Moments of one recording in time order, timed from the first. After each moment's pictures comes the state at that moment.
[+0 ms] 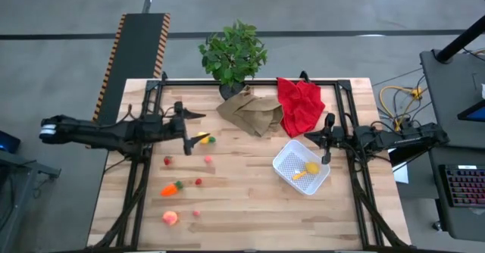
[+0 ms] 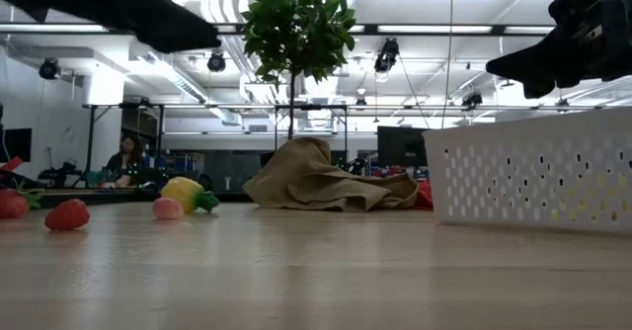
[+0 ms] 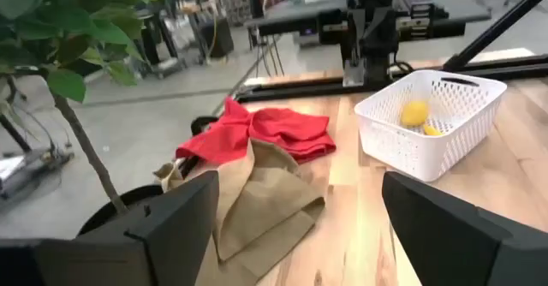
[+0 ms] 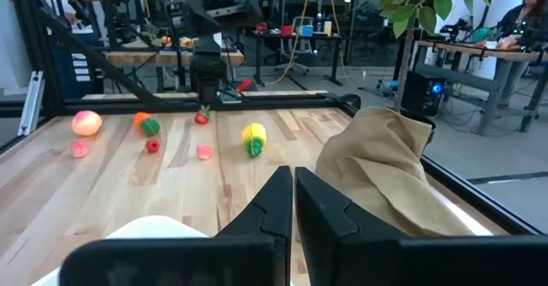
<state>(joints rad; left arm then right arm) 0.00 0.69 0.43 0.12 -0.29 0.16 0.13 0.19 0.04 0.11 0.32 -0.03</state>
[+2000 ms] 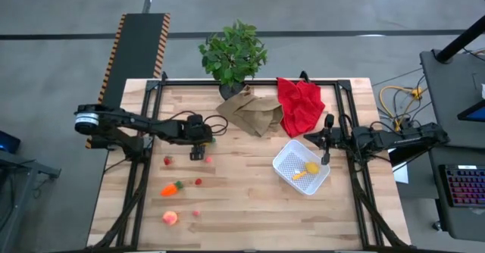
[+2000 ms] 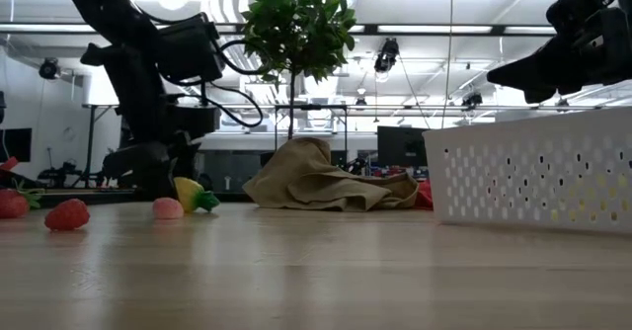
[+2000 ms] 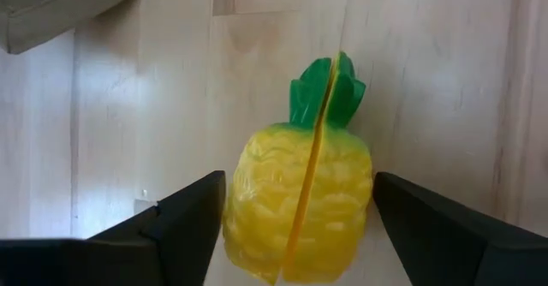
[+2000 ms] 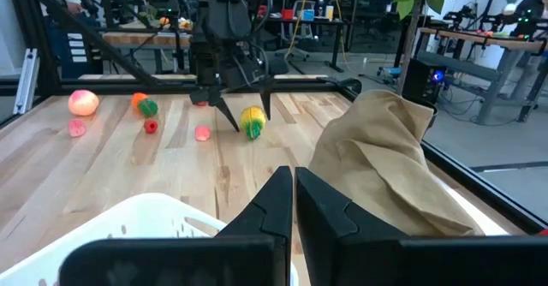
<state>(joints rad) 0.11 1.41 0.61 -0.38 -0.30 0.14 0.13 0.19 0.04 0.06 0.32 -0.03</state>
